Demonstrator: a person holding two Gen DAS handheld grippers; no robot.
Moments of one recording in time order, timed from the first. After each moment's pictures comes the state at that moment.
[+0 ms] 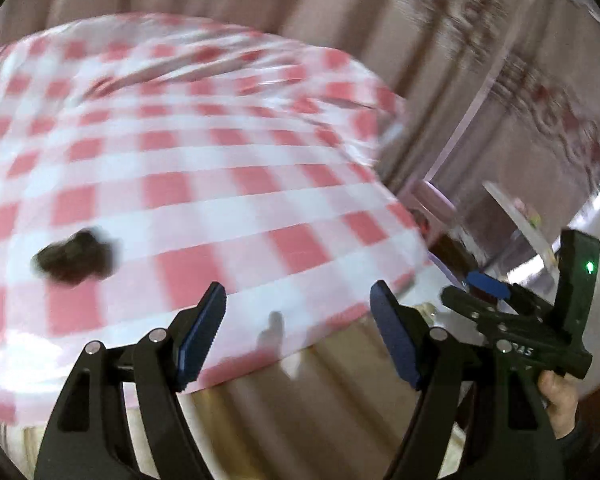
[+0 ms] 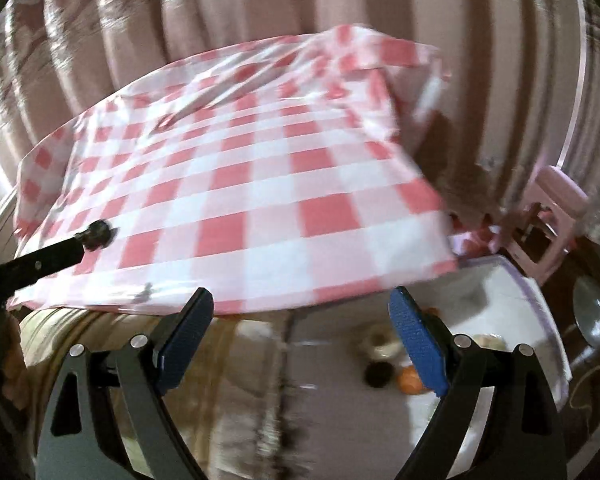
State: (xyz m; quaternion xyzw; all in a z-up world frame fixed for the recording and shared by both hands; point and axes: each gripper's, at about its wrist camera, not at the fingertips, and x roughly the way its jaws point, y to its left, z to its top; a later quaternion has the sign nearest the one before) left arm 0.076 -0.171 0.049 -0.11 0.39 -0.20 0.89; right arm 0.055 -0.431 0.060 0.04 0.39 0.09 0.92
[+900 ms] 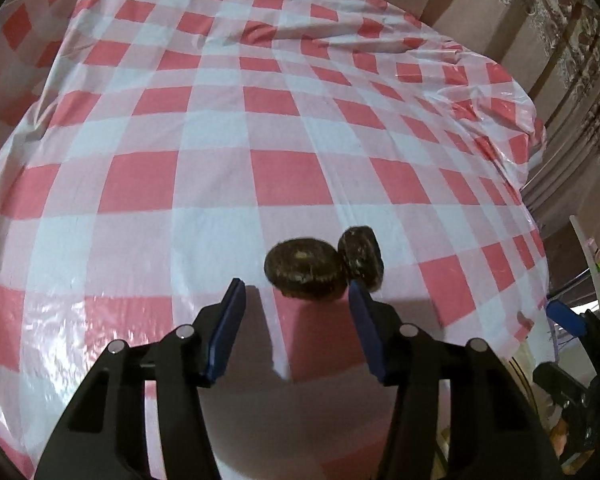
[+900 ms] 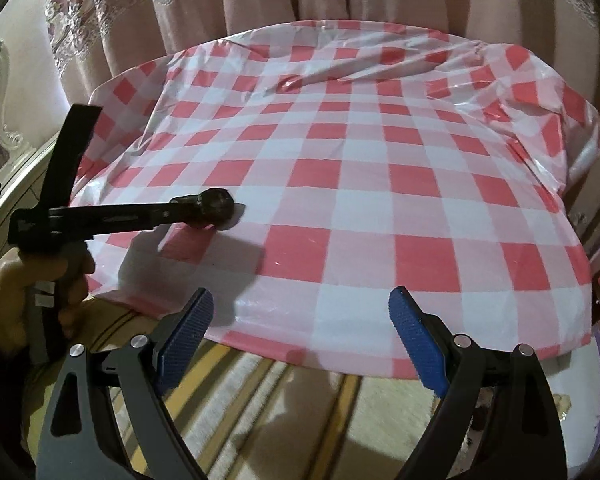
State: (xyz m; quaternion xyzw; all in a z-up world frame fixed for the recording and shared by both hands) left arm 0.142 -0.027 0.000 -0.11 0.46 -0.06 0.88; right arm 0.079 -0.277 0.057 -0.03 0.40 0.23 0.89
